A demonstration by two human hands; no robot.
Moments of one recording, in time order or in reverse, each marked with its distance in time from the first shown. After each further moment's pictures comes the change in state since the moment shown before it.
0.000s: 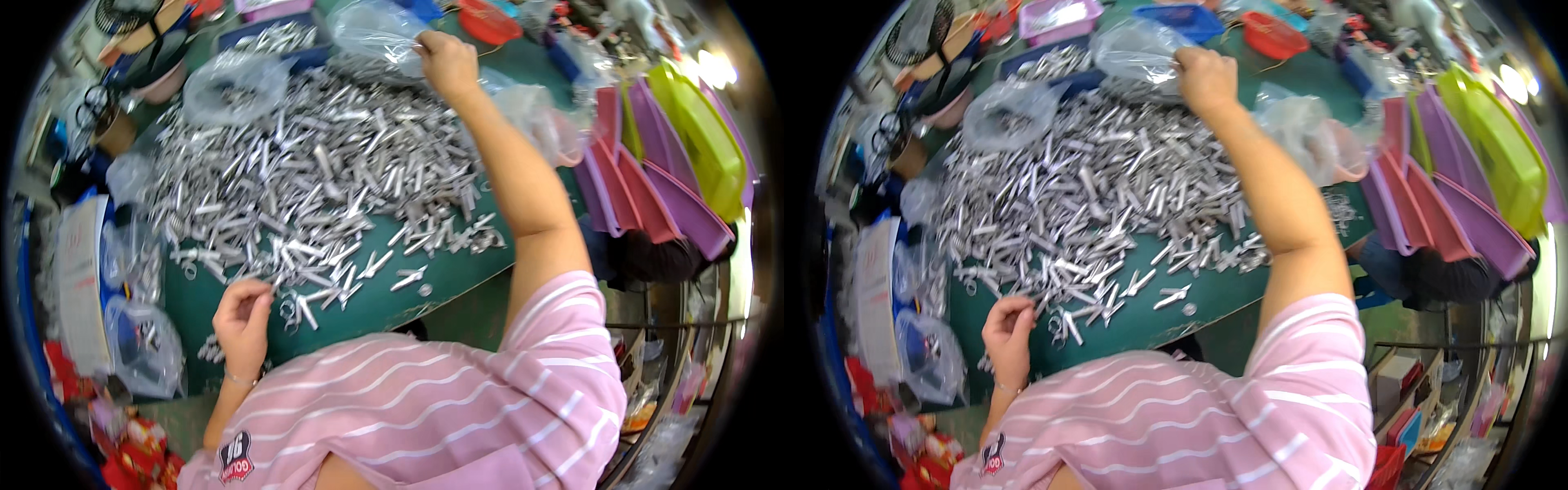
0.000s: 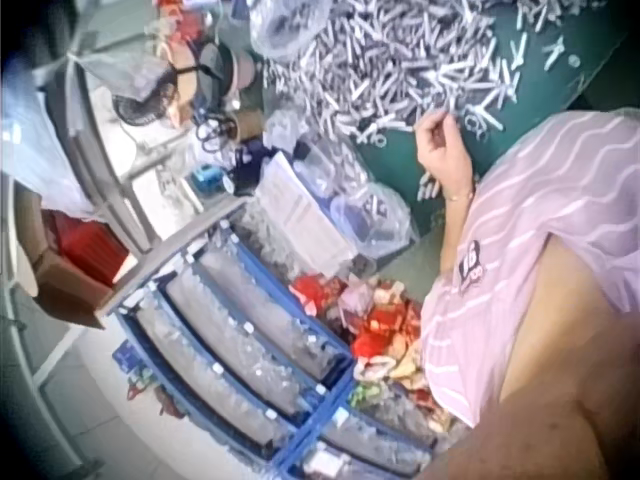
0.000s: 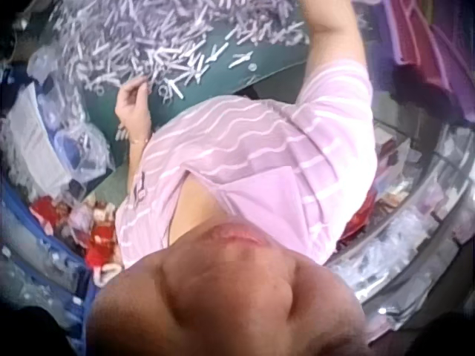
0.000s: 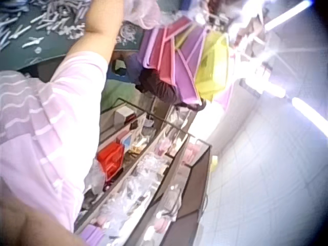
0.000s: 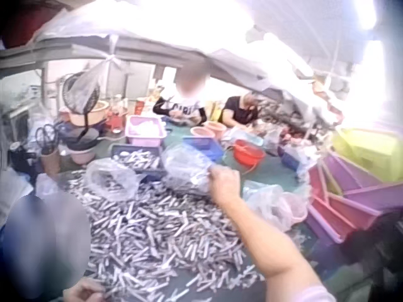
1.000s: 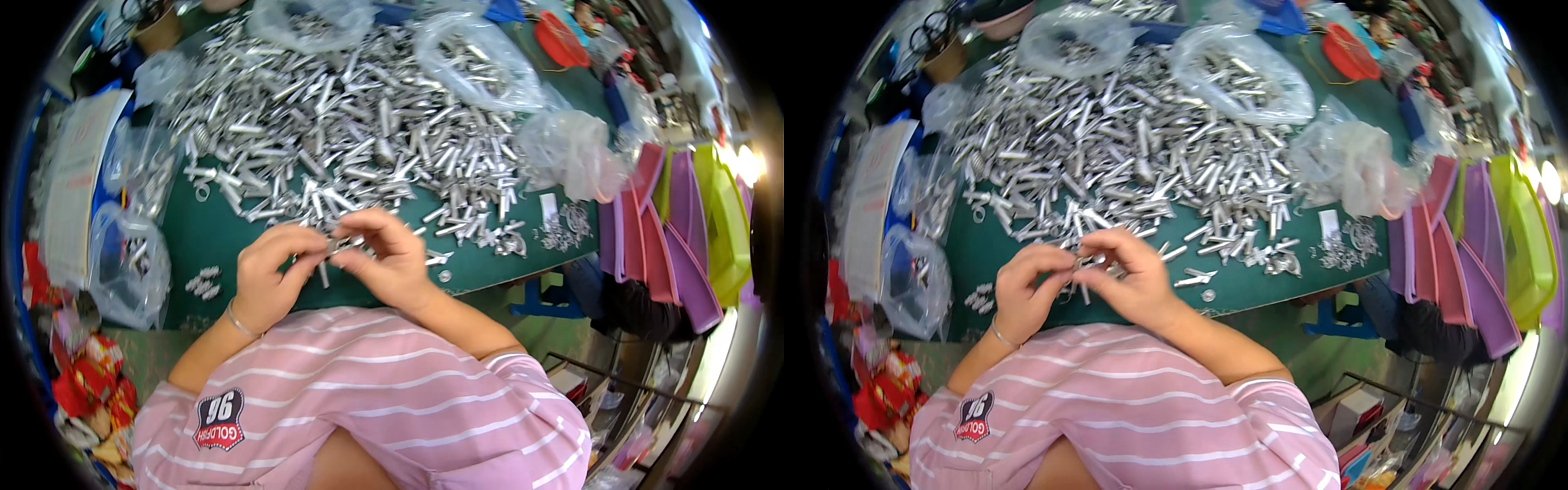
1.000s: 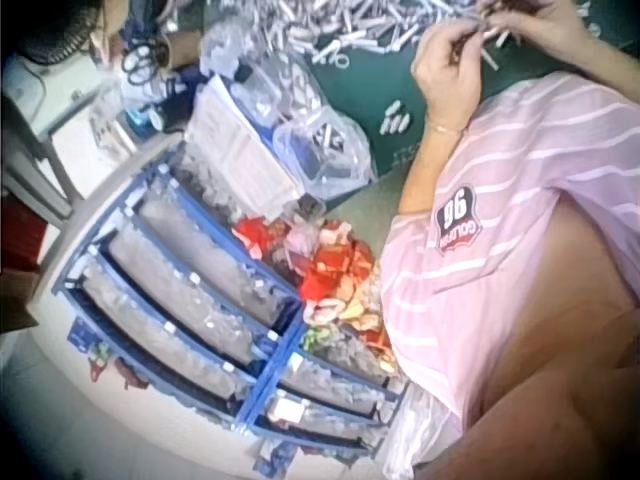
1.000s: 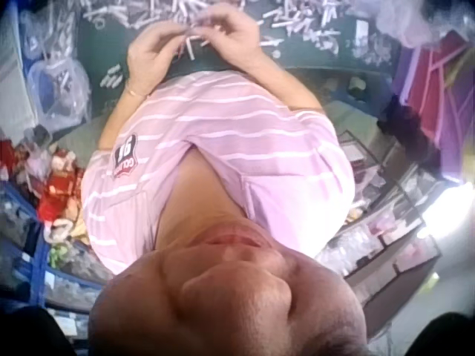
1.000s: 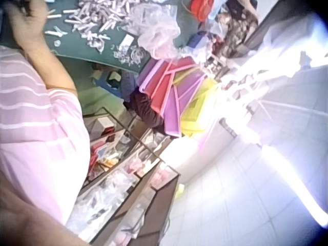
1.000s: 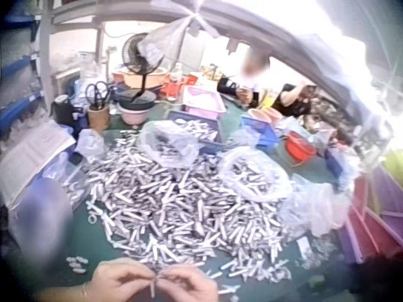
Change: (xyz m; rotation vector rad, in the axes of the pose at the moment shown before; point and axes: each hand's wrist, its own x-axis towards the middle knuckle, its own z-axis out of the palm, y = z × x) left_hand 0.004 0.028 0.017 0.340 -0.184 0.363; right_hand -0.184 -0.229 -0.099 1.599 -0.468 0.581
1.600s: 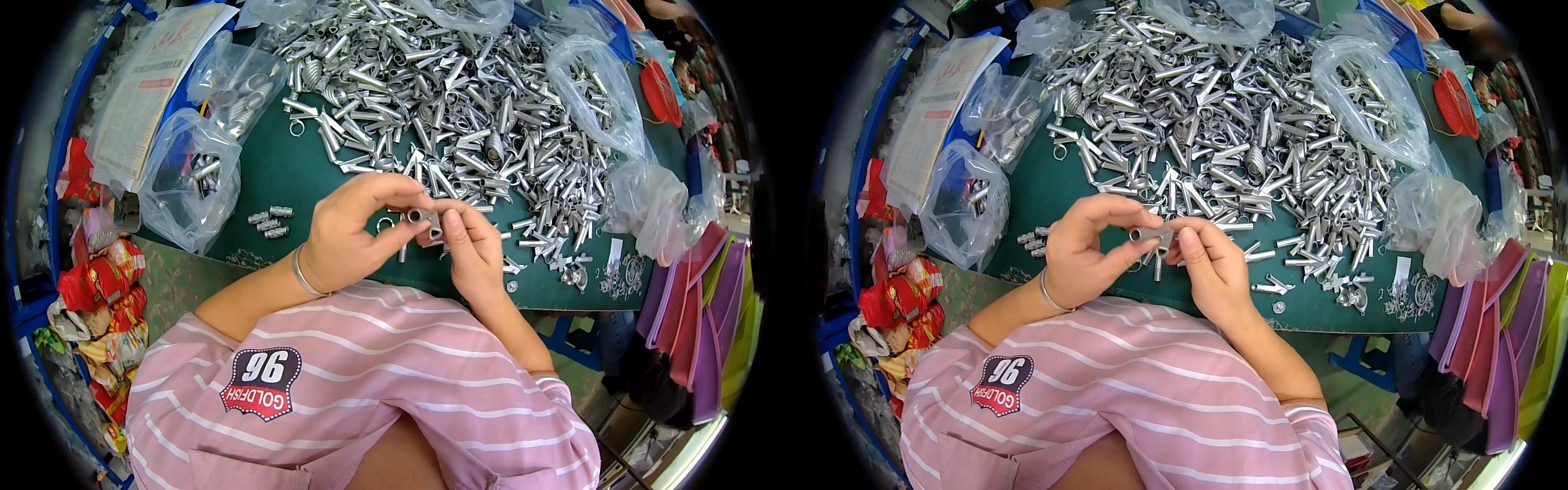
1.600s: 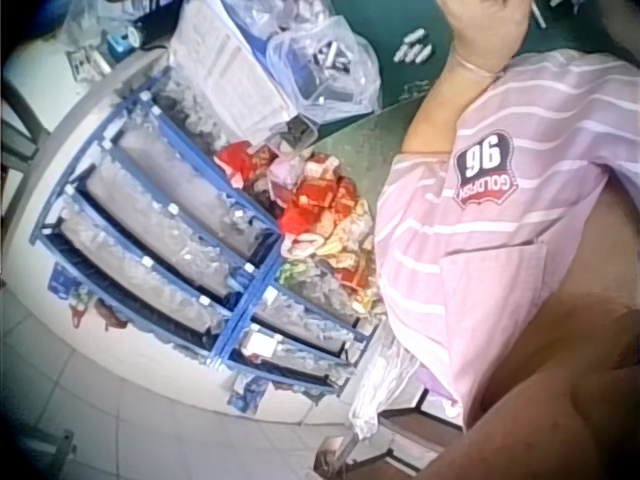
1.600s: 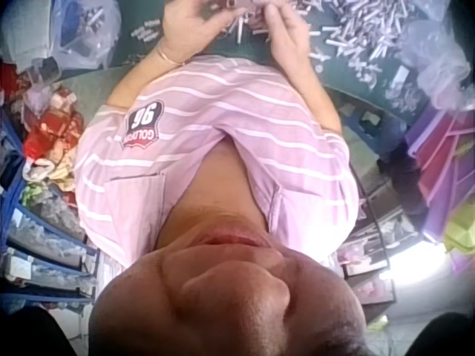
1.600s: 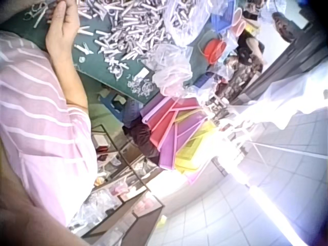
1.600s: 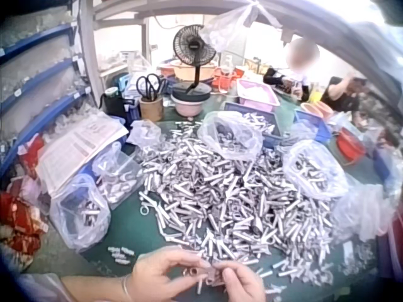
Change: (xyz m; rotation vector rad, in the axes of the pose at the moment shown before) left_hand 0.001 0.001 -0.001 -0.073 0.221 0.109; right_hand -0.001 0.000 0.002 0.106 -0.134 0.350
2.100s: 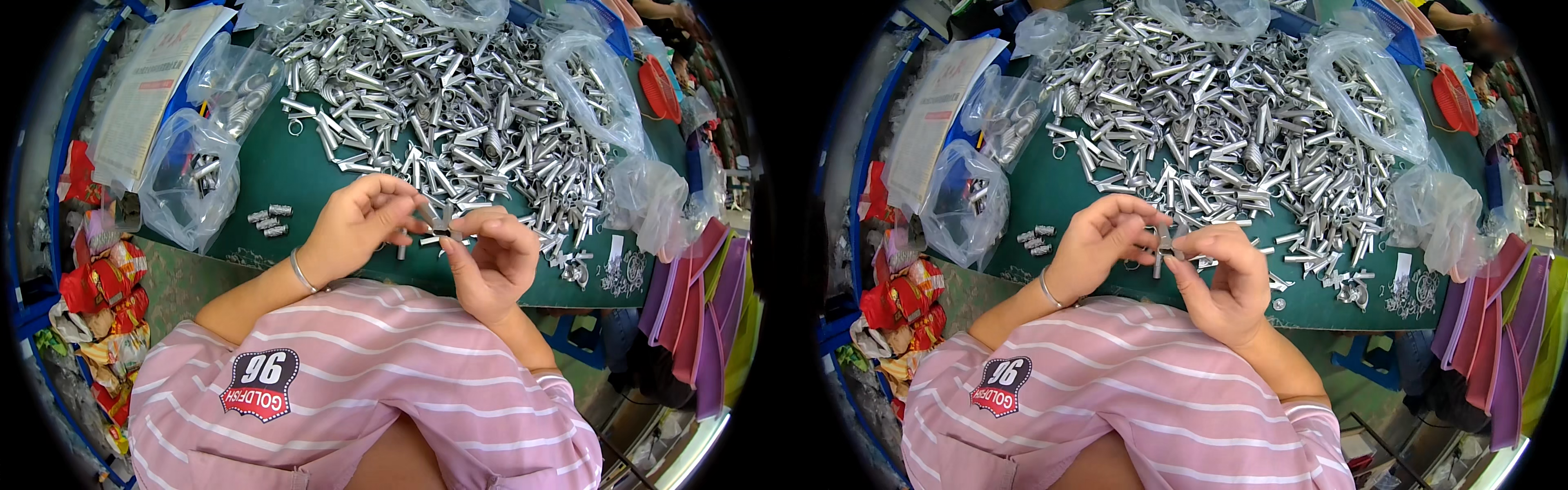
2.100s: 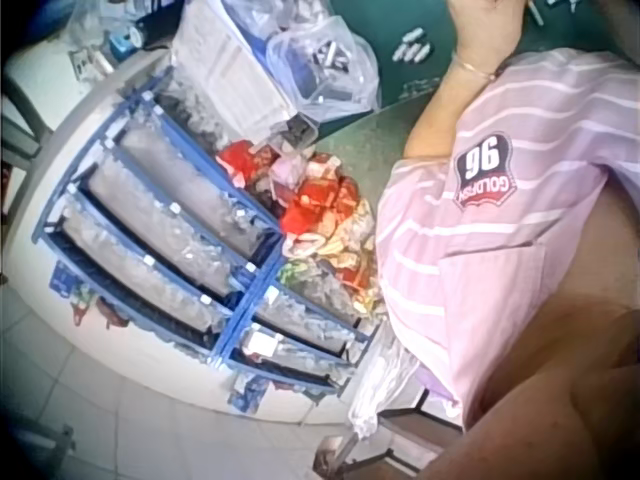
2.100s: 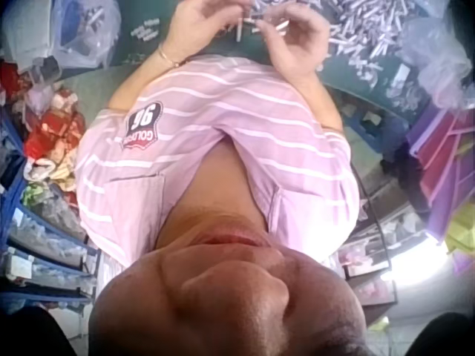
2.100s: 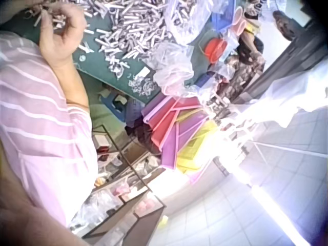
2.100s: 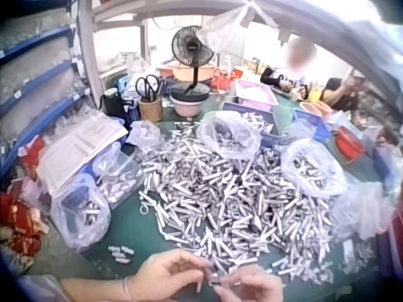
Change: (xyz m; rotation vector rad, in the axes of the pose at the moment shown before) left_hand -0.001 0.008 0.001 -0.684 -0.026 -0.851; right_hand -0.002 -0.013 0.003 -0.265 0.058 -0.794
